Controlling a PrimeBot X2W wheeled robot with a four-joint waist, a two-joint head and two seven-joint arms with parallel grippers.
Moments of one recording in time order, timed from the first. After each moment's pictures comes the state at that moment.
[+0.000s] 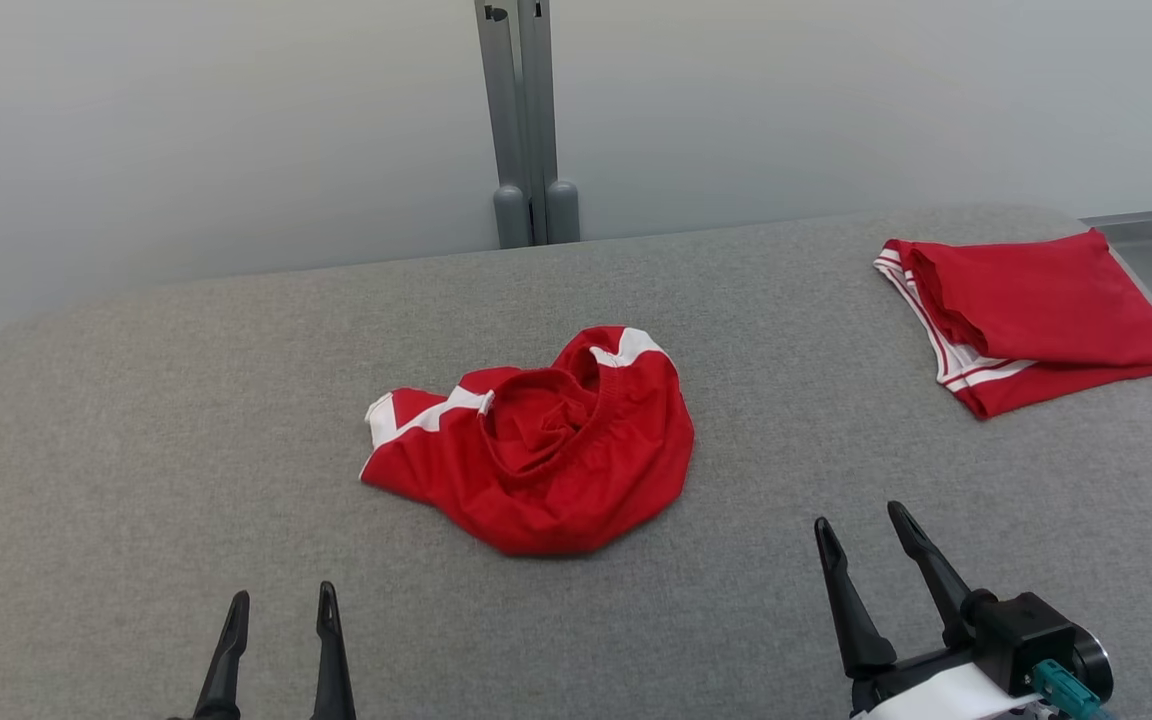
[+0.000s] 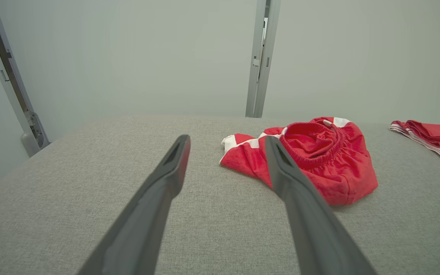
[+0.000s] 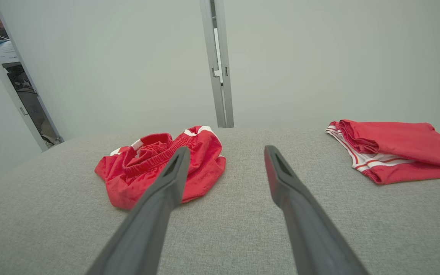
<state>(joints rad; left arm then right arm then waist) 0.24 0.05 -0.11 -0.01 -0.18 0.05 -0.26 0.11 -0.07 0.17 0.07 0.16 0.13 -0.26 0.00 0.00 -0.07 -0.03</state>
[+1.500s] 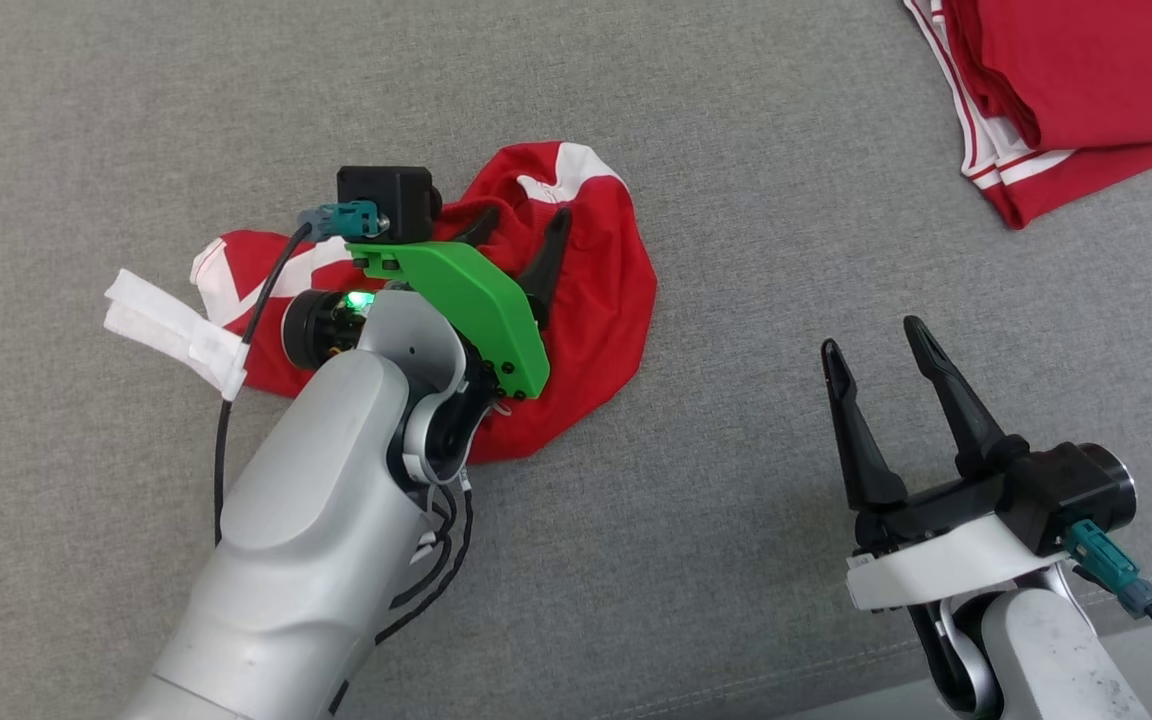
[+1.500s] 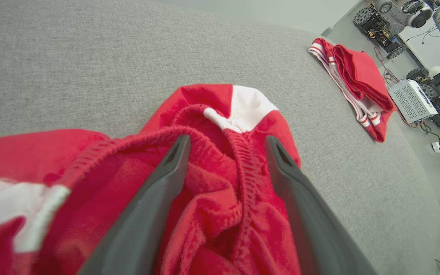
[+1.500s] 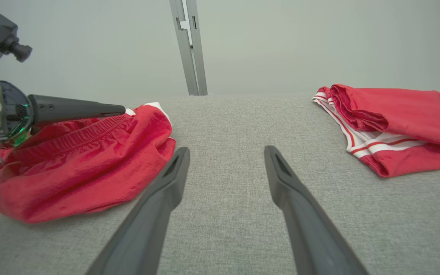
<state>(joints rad) -0.74 0.05 -0.55 0.49 -0.75 0.05 0.22 -0.13 -0.10 0.17 0.01 0.15 0.13 -0.26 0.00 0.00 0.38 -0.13</state>
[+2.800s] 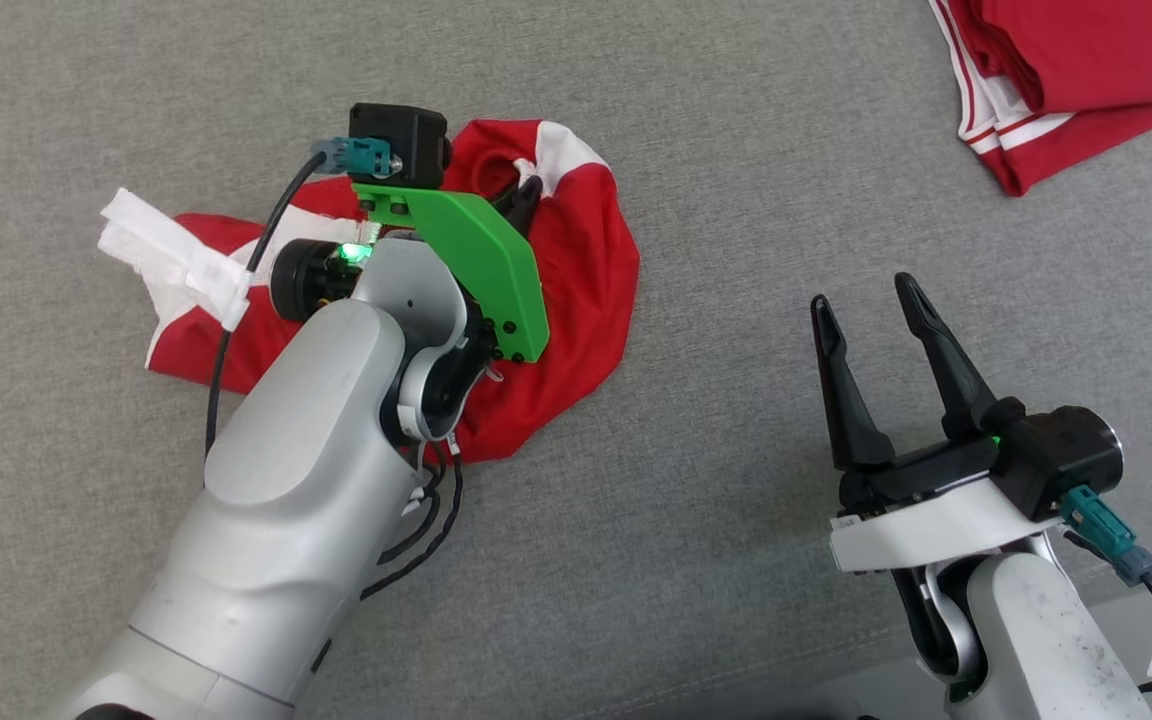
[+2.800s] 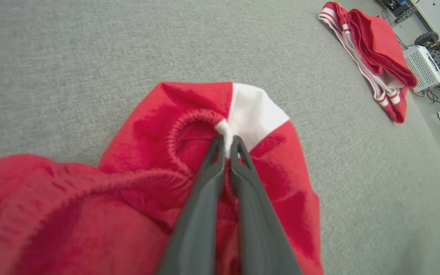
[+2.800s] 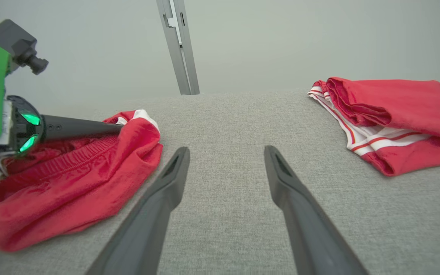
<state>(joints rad) -0.83 0.08 -0.61 0.48 -0.76 0.09 0.32 -0.19 -0.07 0.17 0.01 0.16 0.13 -0.26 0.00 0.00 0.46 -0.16</state>
